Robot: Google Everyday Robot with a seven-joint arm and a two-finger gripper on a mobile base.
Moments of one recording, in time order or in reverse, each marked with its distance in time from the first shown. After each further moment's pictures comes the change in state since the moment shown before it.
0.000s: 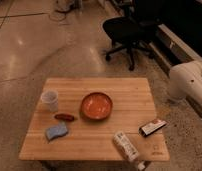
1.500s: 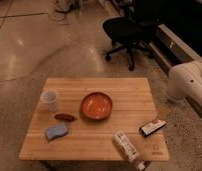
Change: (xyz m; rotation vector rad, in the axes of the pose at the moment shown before) arm -0.003 0.001 0.009 -0.001 -0.017 -0.072
